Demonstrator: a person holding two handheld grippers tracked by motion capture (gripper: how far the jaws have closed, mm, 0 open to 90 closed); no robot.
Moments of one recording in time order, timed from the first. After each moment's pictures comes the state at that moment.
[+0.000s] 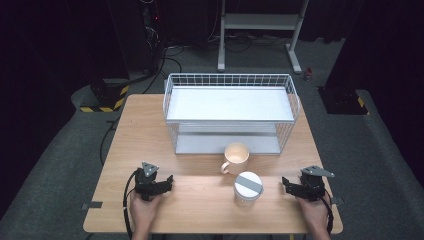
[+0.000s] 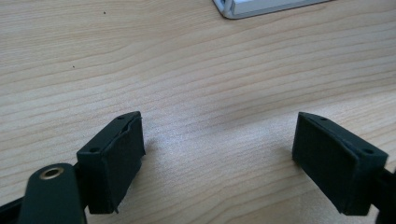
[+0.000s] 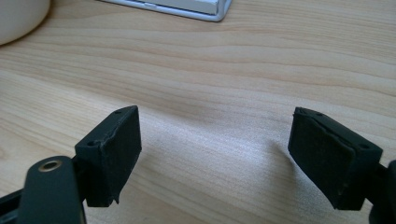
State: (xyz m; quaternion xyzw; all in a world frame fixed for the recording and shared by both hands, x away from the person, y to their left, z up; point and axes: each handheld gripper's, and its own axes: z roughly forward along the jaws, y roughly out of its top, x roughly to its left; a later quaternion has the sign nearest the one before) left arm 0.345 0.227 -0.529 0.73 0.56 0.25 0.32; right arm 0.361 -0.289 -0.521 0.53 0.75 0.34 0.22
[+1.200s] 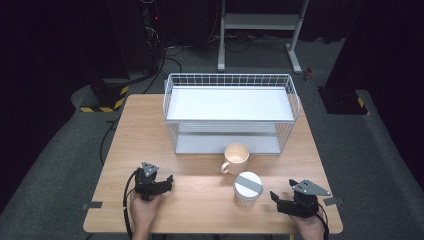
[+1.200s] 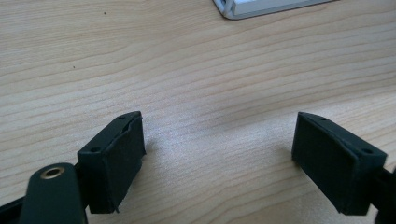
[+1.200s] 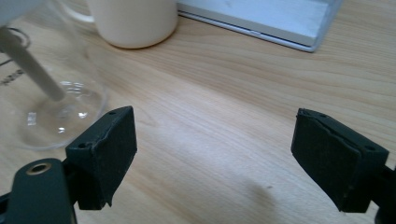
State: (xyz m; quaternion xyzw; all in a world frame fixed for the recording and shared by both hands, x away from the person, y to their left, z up) left arm 0.345 0.227 -0.529 0.72 0.56 0.25 0.32; right arm 0.309 -0.257 -0.509 0.43 0.78 0.41 0.21
